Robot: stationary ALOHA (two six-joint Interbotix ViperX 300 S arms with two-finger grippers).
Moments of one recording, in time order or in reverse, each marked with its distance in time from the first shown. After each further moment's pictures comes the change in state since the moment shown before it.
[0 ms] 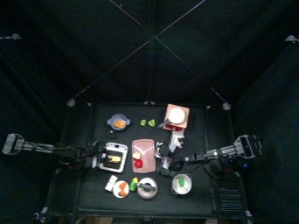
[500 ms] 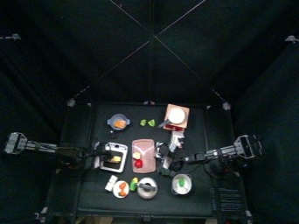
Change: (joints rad) left arm -0.020 0.130 -0.057 0.000 -0.011 -0.002; right arm 0.000 0.000 -0.002 0.002 0.000 0.000
